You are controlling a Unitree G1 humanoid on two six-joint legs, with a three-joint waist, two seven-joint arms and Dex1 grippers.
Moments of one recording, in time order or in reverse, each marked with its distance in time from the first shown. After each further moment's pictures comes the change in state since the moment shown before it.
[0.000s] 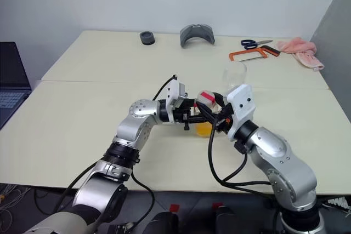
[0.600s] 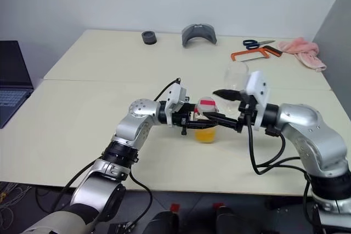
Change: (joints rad) left arm -0.005 0.018 -0.026 -0.002 0.003 0.018 -0.069; right arm -0.070 -0.208 -0.162 0.152 0.144 -0.043 0.375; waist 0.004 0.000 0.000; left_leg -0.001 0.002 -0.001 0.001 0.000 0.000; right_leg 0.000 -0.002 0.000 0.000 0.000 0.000
